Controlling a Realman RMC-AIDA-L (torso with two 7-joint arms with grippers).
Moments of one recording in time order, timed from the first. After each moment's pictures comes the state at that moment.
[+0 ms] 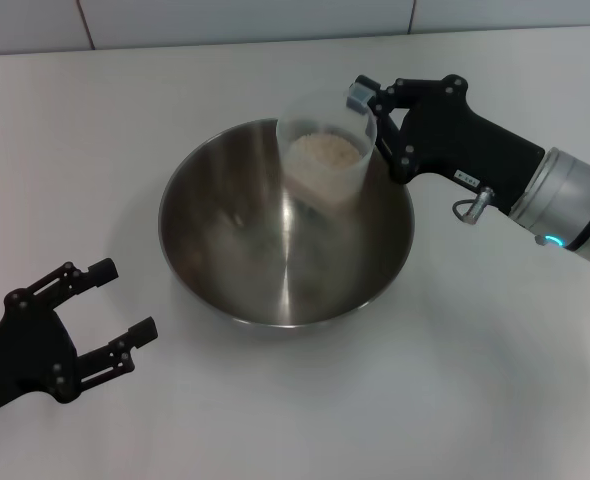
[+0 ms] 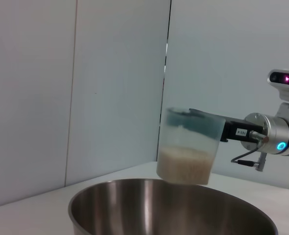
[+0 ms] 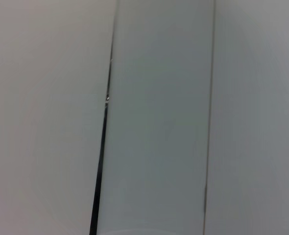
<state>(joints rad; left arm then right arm) -0.25 -2.03 0.66 0.35 1.76 1.72 -0.77 0.65 2.08 -0.44 -0.09 -1.68 -1.48 0.48</state>
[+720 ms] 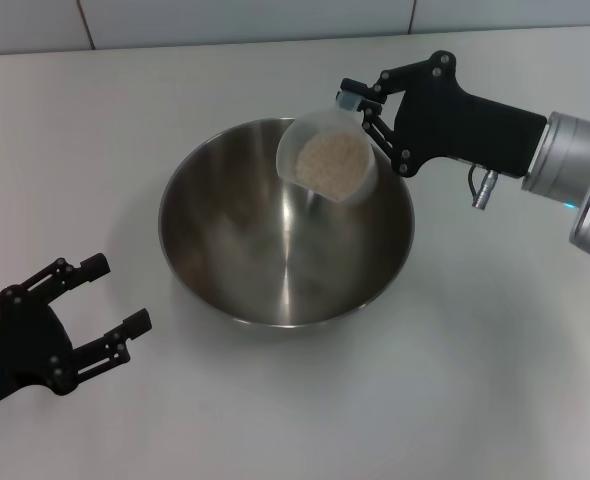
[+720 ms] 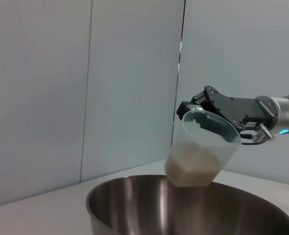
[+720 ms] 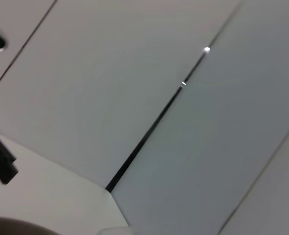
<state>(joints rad) -0.24 -2.03 0.64 0.35 1.76 1.69 -0.77 0.65 2.09 -0.64 -0.35 -1.67 -1.48 0.26</state>
